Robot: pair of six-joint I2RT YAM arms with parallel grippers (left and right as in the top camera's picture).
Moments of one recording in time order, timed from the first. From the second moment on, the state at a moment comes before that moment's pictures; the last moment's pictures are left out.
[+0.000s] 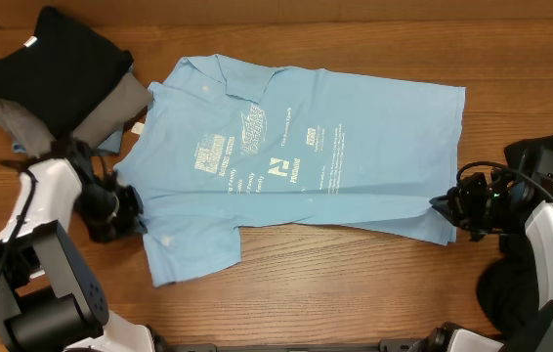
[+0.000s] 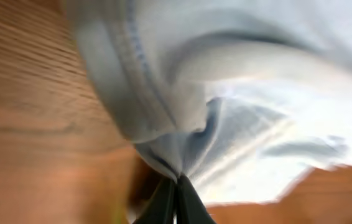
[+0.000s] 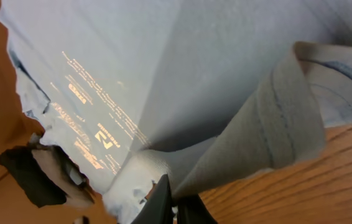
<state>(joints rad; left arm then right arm) 0.36 1.75 1.16 -1.16 0.26 -0.10 -0.40 1.40 0.90 -0.91 -0.61 0.64</state>
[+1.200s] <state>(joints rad) 0.34 1.75 1.37 -1.05 0.29 -0.11 -0.35 1.41 0.90 -0.74 -0.58 0.60</state>
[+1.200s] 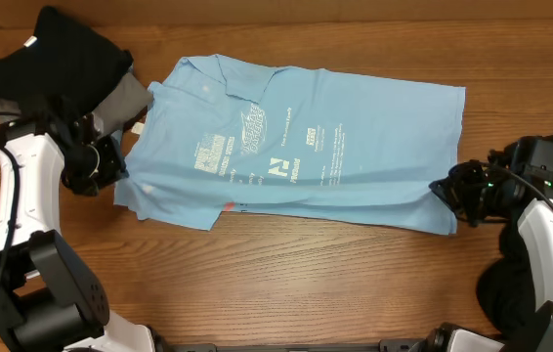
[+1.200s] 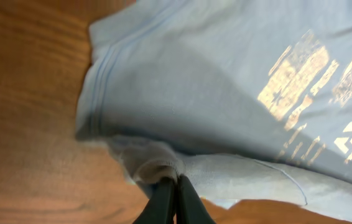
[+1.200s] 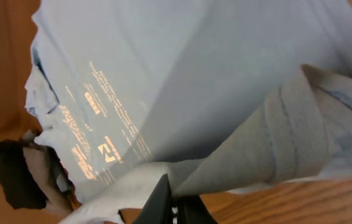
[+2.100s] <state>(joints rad) 0.20 1.79 1.37 -0.79 0.15 -0.13 -0.33 1.51 0.90 -0.57 -0.56 0.62</state>
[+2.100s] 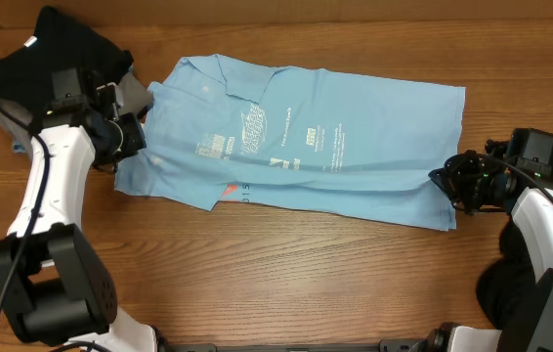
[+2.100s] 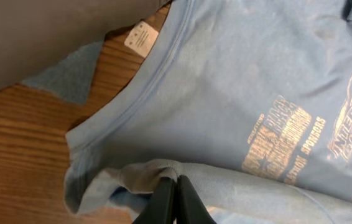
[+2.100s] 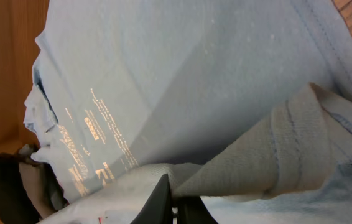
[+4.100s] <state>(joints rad) -0.08 1.99 1.30 -0.91 0.18 0.06 -0.30 1.51 0.90 -0.73 -0.48 0.47</state>
